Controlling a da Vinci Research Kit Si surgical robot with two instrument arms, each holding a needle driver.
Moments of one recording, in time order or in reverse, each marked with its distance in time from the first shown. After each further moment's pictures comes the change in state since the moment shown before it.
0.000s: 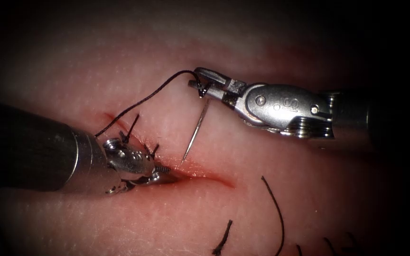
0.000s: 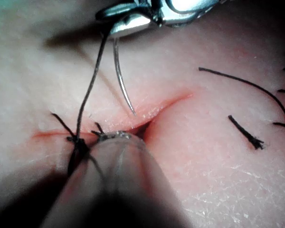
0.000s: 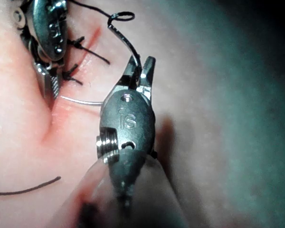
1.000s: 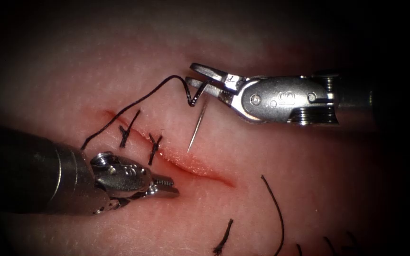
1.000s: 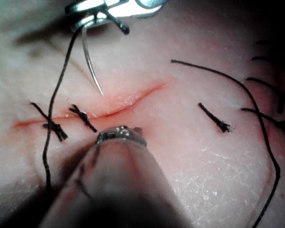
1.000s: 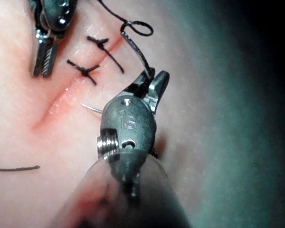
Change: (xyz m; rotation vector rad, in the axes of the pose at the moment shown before) right arm 0.002 0.000 0.001 0.025 0.008 -0.273; left arm 0.001 0.003 -0.003 -0.035 0.078 0.049
